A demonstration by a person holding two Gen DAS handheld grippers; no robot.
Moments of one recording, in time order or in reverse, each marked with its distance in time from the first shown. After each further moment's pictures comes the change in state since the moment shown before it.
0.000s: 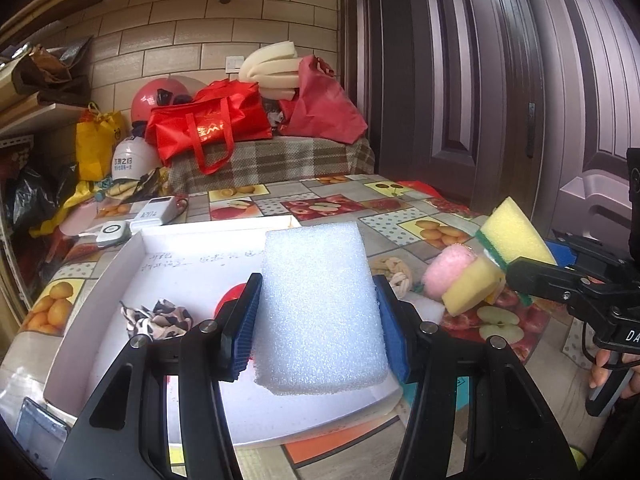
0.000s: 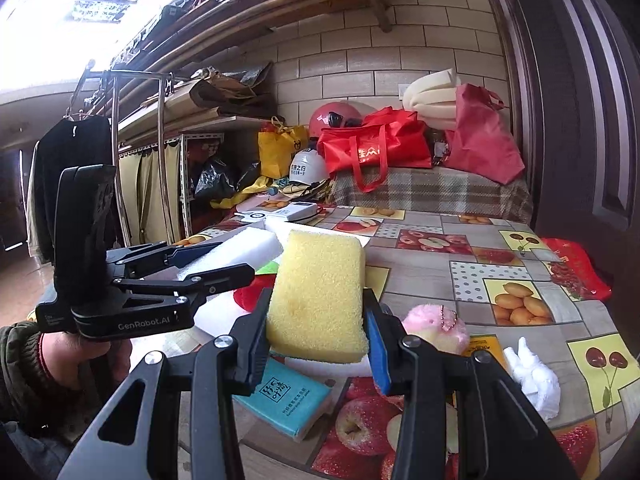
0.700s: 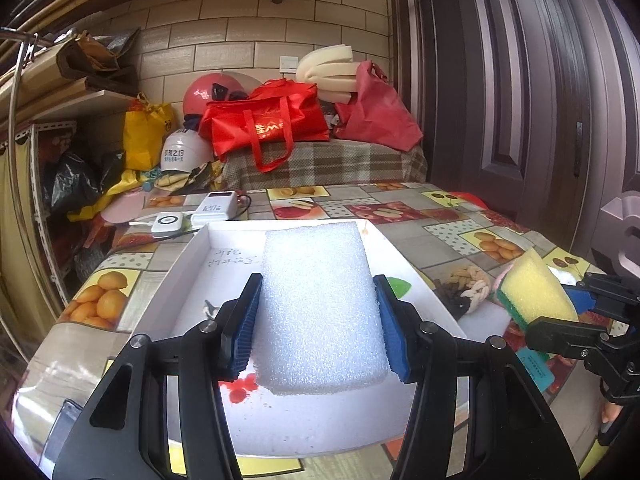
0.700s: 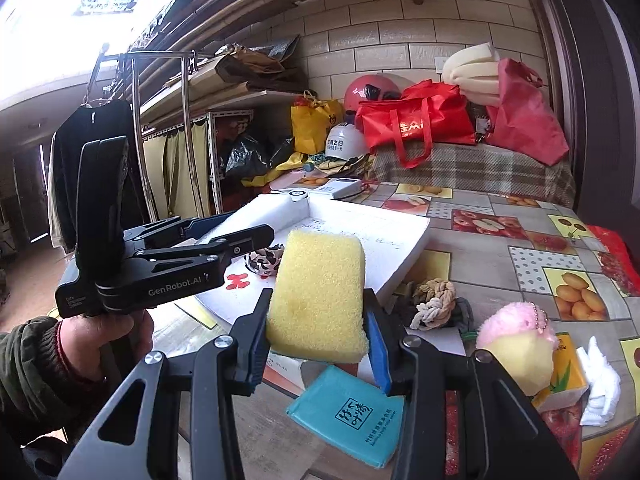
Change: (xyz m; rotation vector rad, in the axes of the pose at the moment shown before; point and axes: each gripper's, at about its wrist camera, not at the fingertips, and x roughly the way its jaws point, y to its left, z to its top) left arm -0.006 0.062 -0.002 -0.071 -0.015 0.147; right arm 0.046 0.036 0.005 0.008 0.099 0.119
